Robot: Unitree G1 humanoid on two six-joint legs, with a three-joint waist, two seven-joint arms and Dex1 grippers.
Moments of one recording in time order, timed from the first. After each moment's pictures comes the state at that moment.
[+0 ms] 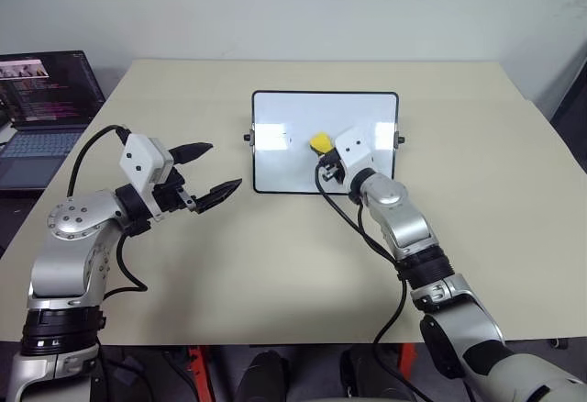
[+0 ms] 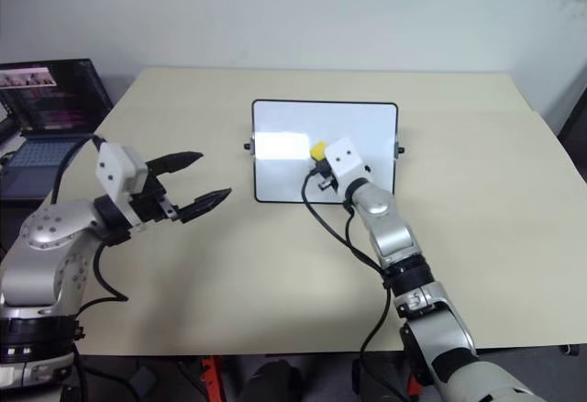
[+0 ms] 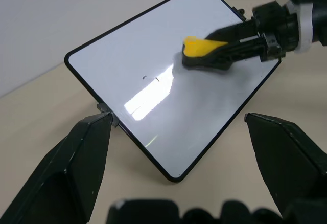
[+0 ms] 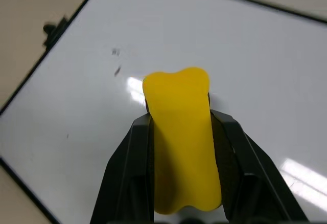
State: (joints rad) left arm -0.30 0.74 0.22 -0.08 -0.42 0.23 -0.91; right arm -0.77 -0.02 0.15 0.37 -0.07 0.23 0.25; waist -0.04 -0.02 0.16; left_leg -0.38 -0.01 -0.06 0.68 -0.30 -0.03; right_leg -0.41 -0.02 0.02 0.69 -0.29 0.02
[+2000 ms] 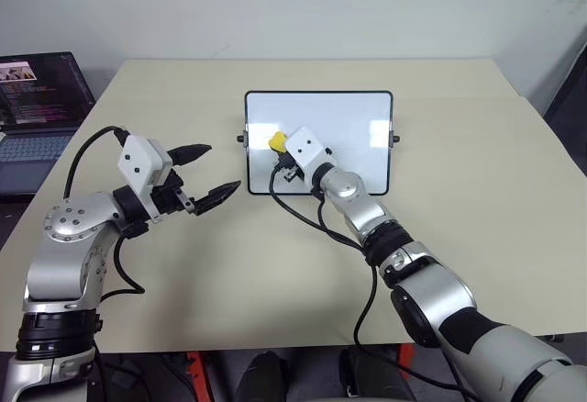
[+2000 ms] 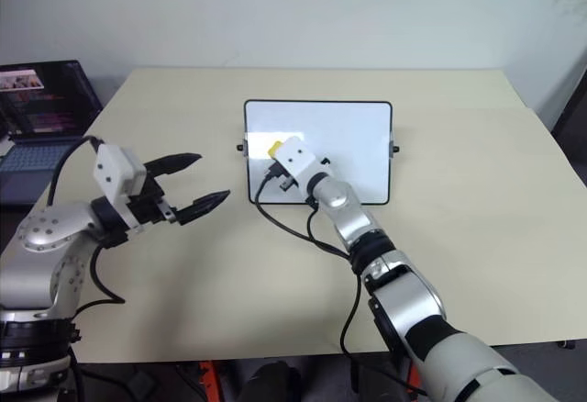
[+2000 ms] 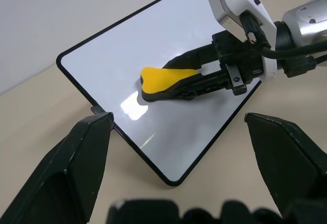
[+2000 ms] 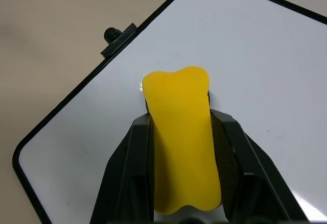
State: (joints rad) left arm -0.28 0.75 0.23 -0.11 -0.42 0.24 -0.91; right arm -0.96 0.06 0.23 0.86 -0.19 -0.07 0.24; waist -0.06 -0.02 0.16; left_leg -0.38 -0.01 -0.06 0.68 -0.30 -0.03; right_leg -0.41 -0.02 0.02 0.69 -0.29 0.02
